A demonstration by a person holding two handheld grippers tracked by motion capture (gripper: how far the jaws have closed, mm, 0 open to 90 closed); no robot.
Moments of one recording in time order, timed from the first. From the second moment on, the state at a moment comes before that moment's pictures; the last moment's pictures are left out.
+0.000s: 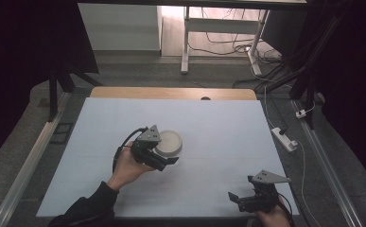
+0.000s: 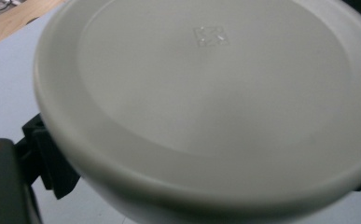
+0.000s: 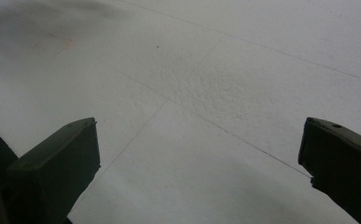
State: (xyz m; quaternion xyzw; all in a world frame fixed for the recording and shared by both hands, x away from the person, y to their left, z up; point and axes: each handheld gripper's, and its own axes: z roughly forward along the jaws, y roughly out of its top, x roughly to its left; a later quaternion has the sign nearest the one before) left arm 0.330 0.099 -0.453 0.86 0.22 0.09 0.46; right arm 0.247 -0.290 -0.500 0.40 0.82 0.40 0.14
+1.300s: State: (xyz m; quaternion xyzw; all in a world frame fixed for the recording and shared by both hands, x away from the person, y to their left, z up) left arm 0.325 0.093 -0.459 0.86 0.21 0.10 0.45; right arm 0.248 -0.263 -0.472 0.33 0.81 0.47 0.13
